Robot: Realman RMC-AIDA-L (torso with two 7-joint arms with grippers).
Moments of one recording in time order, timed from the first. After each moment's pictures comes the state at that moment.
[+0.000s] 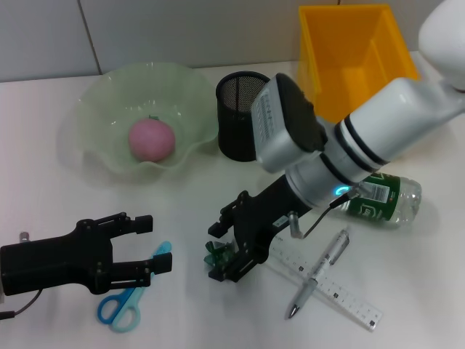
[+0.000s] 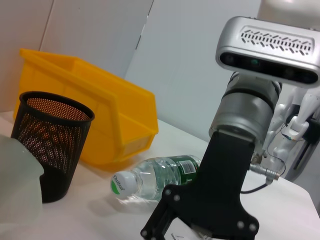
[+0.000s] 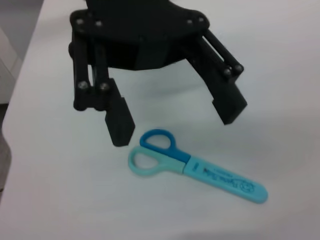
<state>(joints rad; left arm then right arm) -0.39 -1.95 1.21 0.51 1.53 1.56 -1.33 0.90 2.09 -1.39 -0.57 -2.09 -1.30 1.66</state>
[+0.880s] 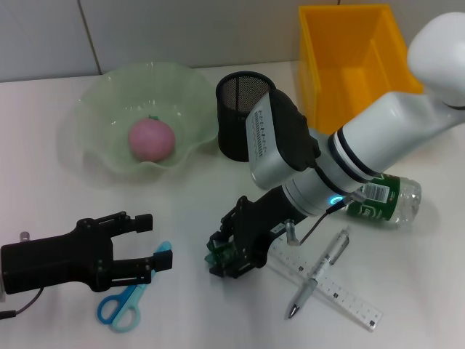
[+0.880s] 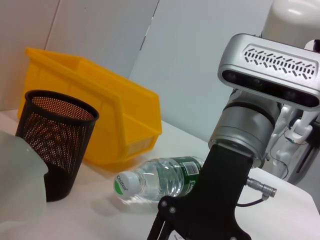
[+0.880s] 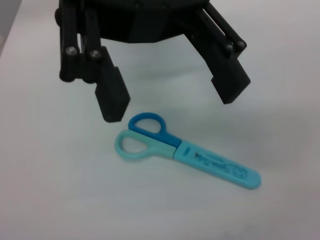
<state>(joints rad) -0.39 -1.96 1.20 0.50 1.53 1.55 -1.35 0.88 2.09 -1.49 -0.55 -2.03 -1.20 1.64</state>
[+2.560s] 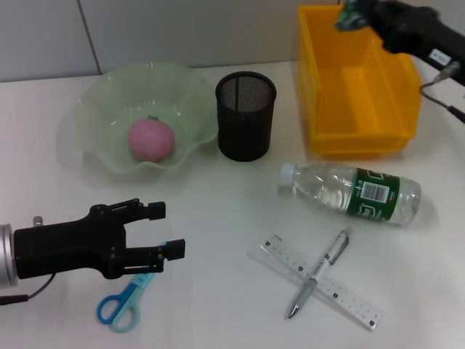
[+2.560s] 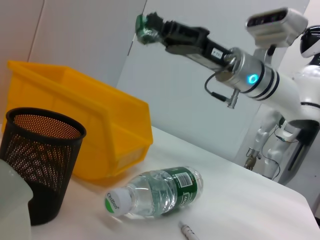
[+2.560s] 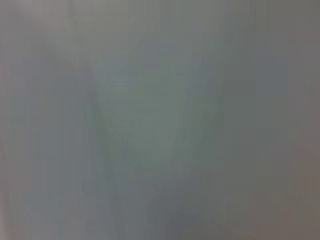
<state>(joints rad) -0.43 -1.97 1.21 0.51 1.53 1.55 -1.35 0.50 2.08 -0.73 -0.61 -1.33 -1.28 1.27</state>
